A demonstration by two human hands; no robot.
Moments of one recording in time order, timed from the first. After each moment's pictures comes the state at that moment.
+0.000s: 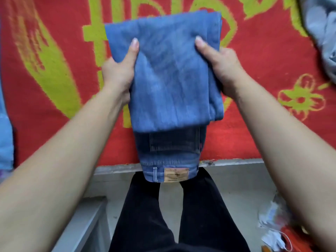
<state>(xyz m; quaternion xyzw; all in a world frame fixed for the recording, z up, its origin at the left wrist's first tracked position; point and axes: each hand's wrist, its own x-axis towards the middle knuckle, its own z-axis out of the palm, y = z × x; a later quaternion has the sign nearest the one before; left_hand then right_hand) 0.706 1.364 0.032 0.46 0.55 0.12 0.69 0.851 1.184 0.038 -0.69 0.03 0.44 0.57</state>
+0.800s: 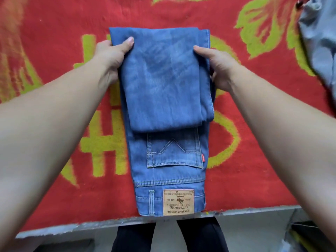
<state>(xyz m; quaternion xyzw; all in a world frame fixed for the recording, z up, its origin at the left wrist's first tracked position) 0.819 1.474 -0.037 0.51 0.51 0.05 0.69 0.956 1.262 -0.037 -0.73 0.10 0.46 0.50</state>
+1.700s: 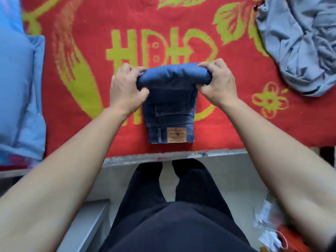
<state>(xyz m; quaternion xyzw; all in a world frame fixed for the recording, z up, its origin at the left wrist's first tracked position) 0.646 1.364 0.137 0.92 0.28 -0.01 0.27 0.811 1.150 0.128 -0.92 -0.28 0.16 0.23</state>
